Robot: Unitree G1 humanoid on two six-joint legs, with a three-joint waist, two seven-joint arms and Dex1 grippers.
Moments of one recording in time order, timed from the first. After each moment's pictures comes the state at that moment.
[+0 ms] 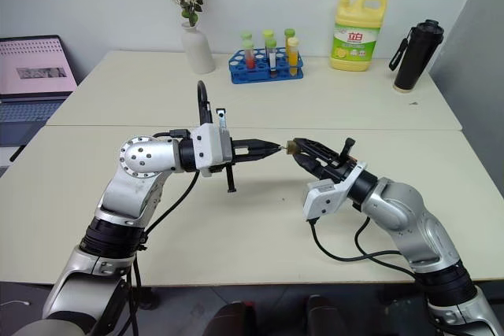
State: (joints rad) left arm -0.64 0.52 -0.17 -0.04 -0.21 -0.03 -1.08; right arm -0.33 -0.60 0.17 -0.27 -0.52 -0.40 0.41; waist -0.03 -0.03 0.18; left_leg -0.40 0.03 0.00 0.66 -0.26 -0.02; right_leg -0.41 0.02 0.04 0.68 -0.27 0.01
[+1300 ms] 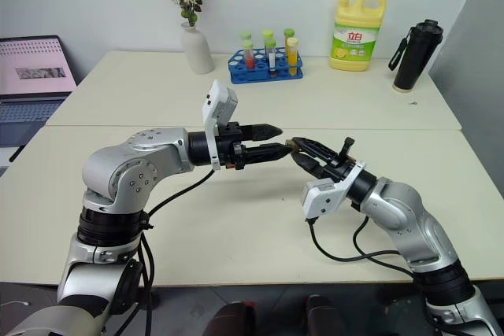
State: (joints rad) left arm -0.76 0.45 -0.06 -0.19 -0.64 0.96 -0.82; right arm -0.33 -0.59 0.17 -0.27 -0.50 -0.40 0.41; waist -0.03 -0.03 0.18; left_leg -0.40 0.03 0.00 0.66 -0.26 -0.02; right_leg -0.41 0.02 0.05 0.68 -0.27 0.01
